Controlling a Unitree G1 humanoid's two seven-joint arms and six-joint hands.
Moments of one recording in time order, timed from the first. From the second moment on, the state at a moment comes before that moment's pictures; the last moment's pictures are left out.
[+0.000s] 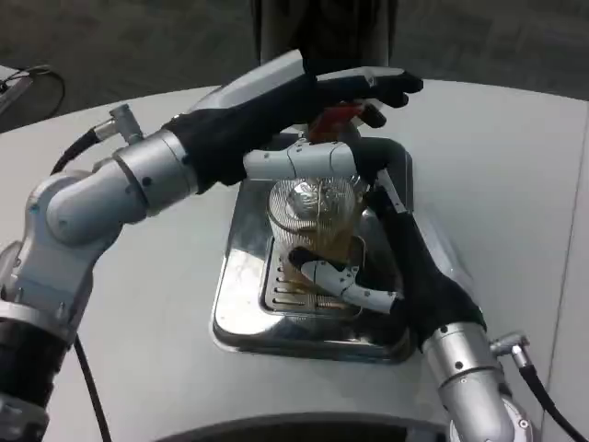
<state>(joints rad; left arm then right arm) -0.97 0.51 -0.14 0.49 0.11 -0.45 -0.62 -0.41 -0.05 0.19 0.08 -0.46 0.06 -0.12</state>
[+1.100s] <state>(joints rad) -0.98 0.55 -0.16 0.47 0.15 -0.49 -0.66 -0.52 0.00 0.21 0.27 -0.42 0.03 -0.19</state>
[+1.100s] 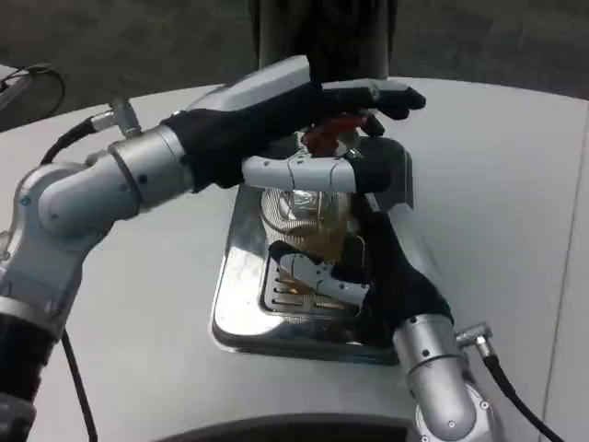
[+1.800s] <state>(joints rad) -0.98 0.57 -0.17 0.44 0.16 -0.50 -0.66 -0.54 0.05 0.23 0.31 -0.44 0.03 -0.26</state>
